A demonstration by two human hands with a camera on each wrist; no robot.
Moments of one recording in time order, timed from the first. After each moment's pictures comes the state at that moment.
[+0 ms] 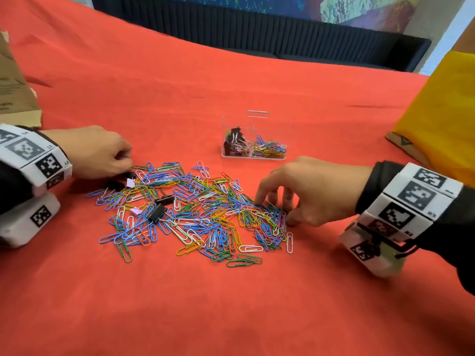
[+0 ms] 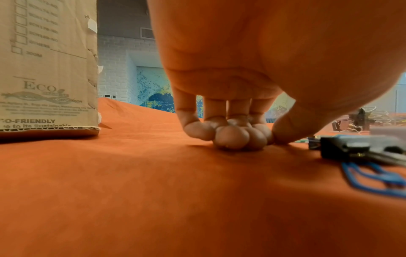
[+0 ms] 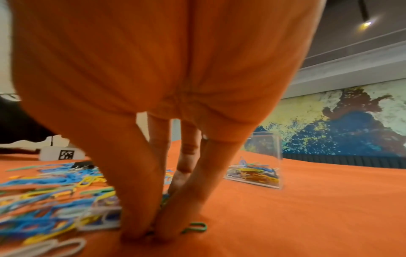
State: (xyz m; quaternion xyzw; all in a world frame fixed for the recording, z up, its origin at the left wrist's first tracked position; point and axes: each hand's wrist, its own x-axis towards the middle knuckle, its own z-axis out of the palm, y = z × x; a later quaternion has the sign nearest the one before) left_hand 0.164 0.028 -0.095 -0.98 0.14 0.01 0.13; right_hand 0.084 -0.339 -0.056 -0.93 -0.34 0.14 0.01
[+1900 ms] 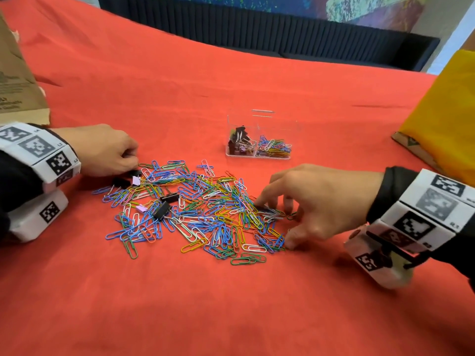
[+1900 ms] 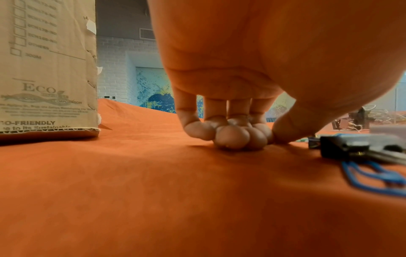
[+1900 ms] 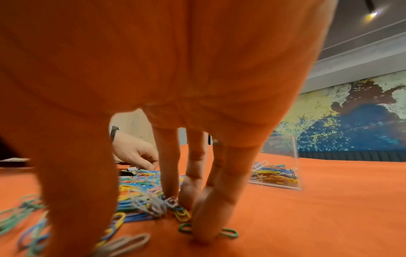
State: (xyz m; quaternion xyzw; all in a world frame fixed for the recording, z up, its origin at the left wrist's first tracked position) left_hand 0.161 0.022 -0.092 -0.98 0.13 0.02 0.13; right_hand 0.072 -0.334 -0.057 -0.92 -0.36 0.14 -0.04
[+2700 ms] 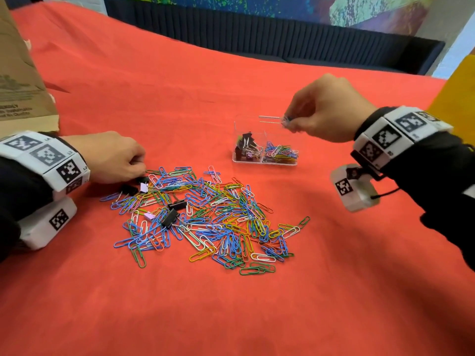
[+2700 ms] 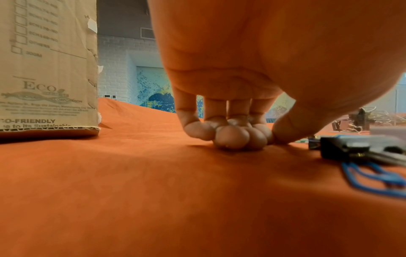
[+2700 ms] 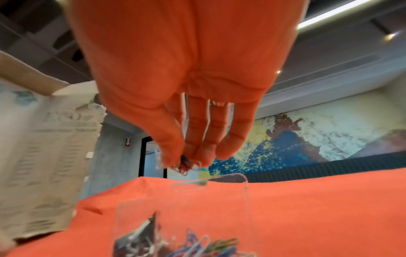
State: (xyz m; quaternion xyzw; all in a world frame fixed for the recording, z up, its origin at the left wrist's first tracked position) left_hand 0.158 0.023 -0.091 -0.98 0.13 0.02 0.12; right_hand 0.168 -0.347 -0.012 -0.96 -0.21 -0.15 0.15
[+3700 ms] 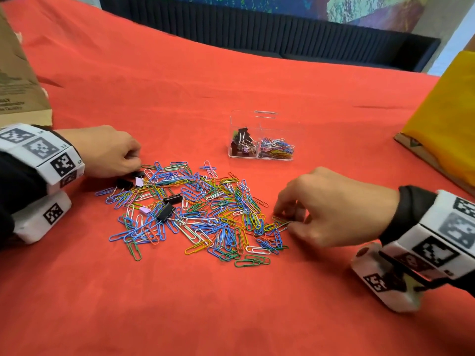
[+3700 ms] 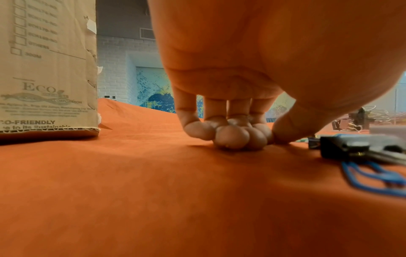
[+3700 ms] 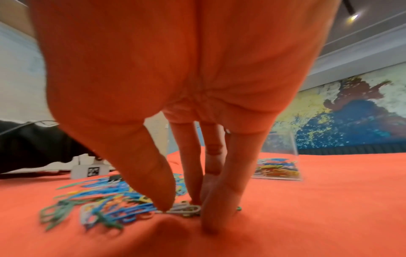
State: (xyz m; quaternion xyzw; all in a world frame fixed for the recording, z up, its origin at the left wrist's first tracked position) left_hand 0.156 0.019 -0.088 -0.98 0.13 0.02 0.13; right_hand 0.051 -0.336 -0.055 -0.94 -0.32 0.08 0.00
